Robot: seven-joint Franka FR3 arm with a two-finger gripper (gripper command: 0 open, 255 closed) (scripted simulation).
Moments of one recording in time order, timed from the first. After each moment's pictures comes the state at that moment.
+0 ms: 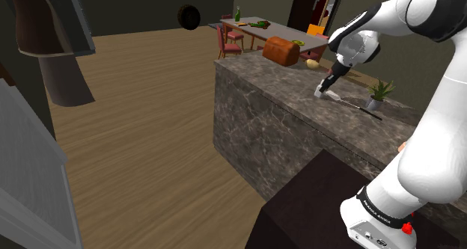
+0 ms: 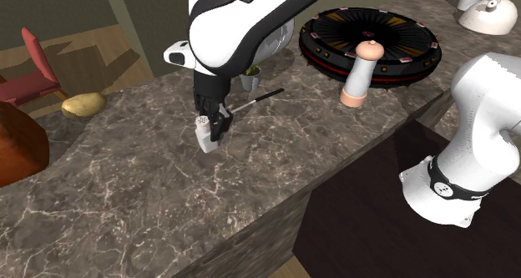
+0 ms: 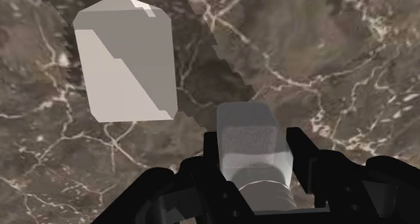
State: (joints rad) arm -0.05 0.24 -0.78 -2.14 0.50 2.39 -1.18
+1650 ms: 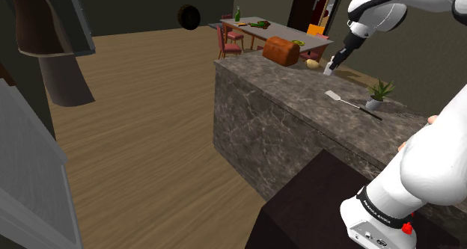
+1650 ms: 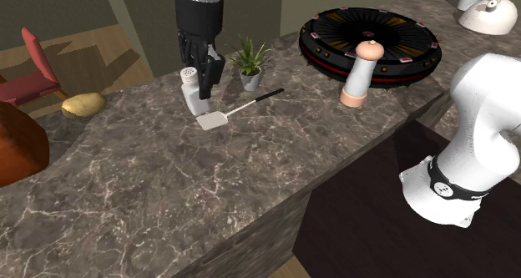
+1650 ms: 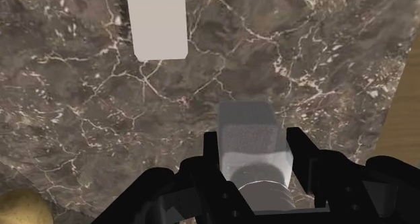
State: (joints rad) arm 0.01 0.03 -0.84 -1.99 0.23 2.14 -0.96
